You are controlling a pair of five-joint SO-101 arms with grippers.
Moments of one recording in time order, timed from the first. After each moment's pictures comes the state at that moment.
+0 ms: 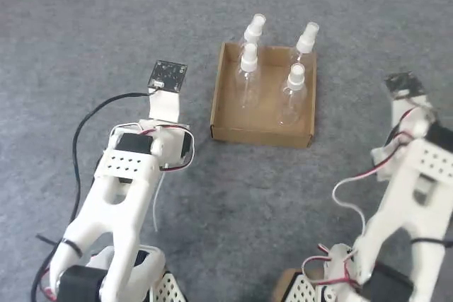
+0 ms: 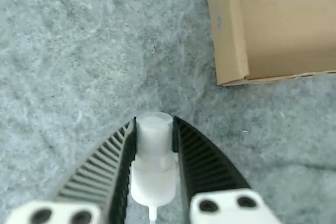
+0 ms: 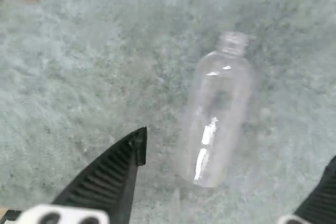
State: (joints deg) left arm 2.5 -25.5 53.0 48.9 2.0; right arm 25.1 -24.2 32.4 77.0 36.4
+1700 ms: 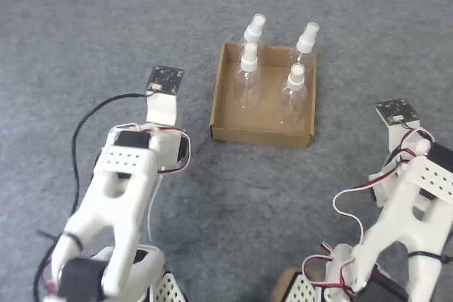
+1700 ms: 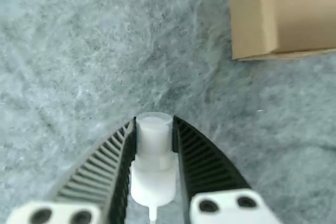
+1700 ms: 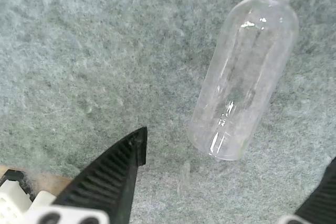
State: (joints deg) left arm 0.8 -18.9 50.4 53.1 0.5; right arm 30.0 -28.2 40.6 79.6 43.6
